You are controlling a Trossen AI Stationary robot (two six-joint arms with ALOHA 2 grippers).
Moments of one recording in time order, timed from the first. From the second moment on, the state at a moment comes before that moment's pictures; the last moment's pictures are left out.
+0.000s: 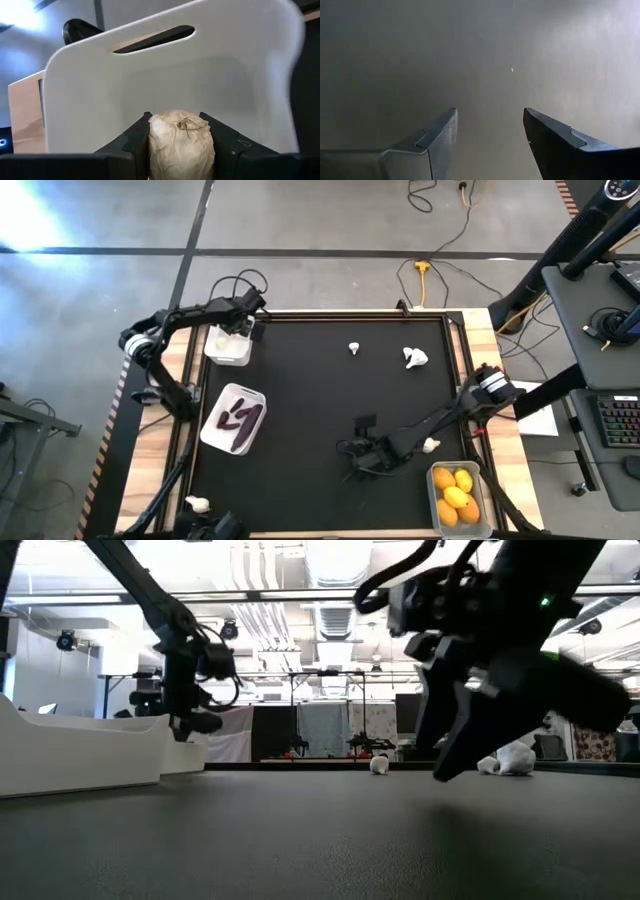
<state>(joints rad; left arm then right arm) 0.89 1.67 0.99 -0.64 -0.51 -0.35 0.46 1.91 1.19 -0.58 0.48 0.24</state>
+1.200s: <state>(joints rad) -0.07 1.09 1.07 -1.16 -0.25 -0.89 0.46 1.80 1.08 -0.53 0.45 0.38</state>
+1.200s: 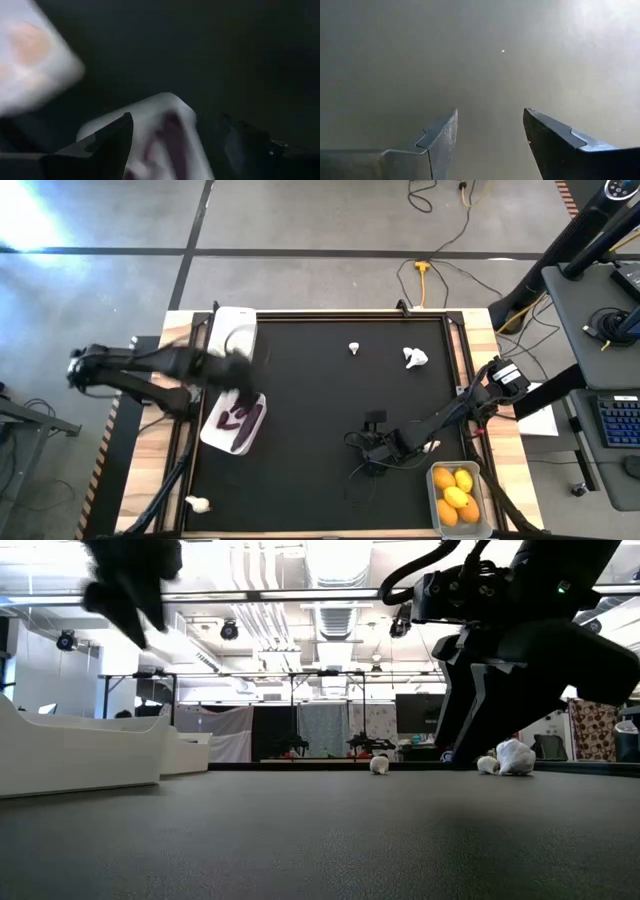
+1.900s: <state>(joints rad) -1.16 1.49 1.02 -0.97 -0.03 -1.85 0.45 1.80 1.09 -0.36 0.42 0.23</state>
